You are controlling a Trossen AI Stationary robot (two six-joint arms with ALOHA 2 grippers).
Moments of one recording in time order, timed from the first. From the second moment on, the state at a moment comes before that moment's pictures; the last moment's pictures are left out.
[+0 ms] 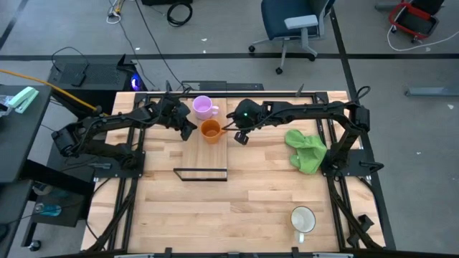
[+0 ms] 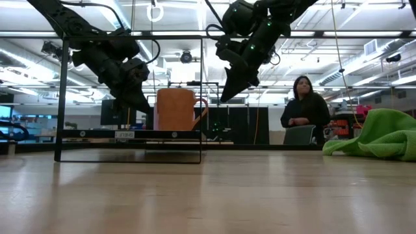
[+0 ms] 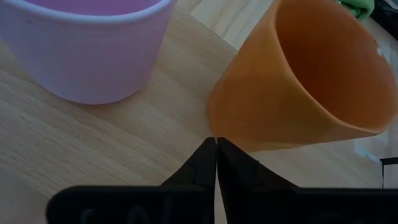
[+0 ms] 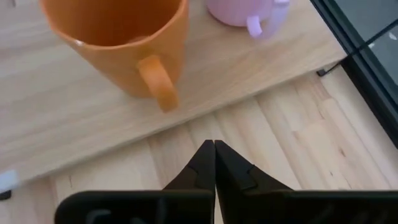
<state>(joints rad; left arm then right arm) 0.65 1.25 0.60 -0.13 0.36 -0.14 -0.25 1.71 1.29 -0.48 0.10 0.11</state>
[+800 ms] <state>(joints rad) 0.65 1.25 0.60 -0.13 0.36 -0.13 -0.21 1.72 0.99 0.08 0.18 0.22</state>
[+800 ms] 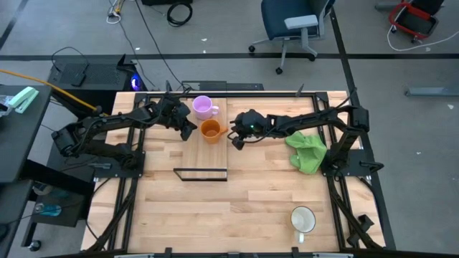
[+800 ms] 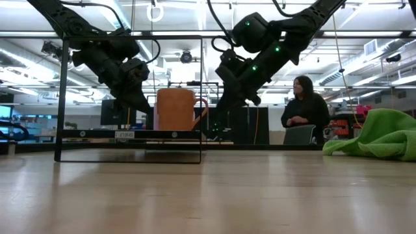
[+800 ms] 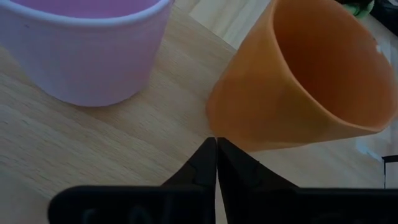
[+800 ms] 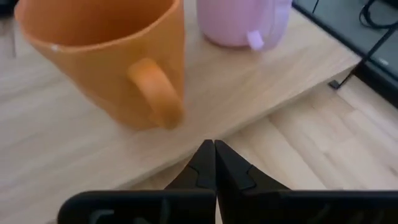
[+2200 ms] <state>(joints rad) 0.65 1.25 0.60 -0.17 0.31 -0.14 -0.15 1.75 1.03 0.13 0.26 0.32</state>
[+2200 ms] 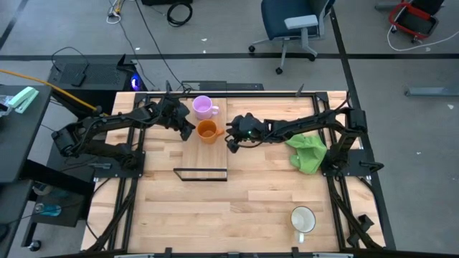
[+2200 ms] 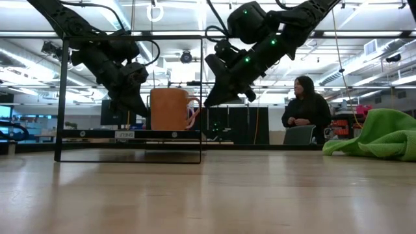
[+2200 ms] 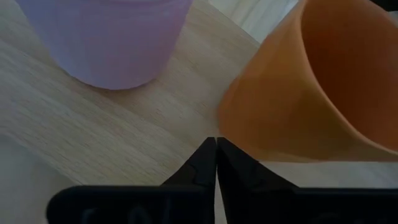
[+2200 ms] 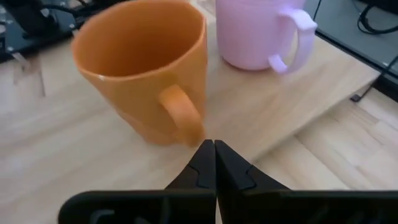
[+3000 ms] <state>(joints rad) 0.65 1.25 0.60 -0.17 0.31 -0.15 -0.18 1.85 1.09 0.17 0.21 0.32</state>
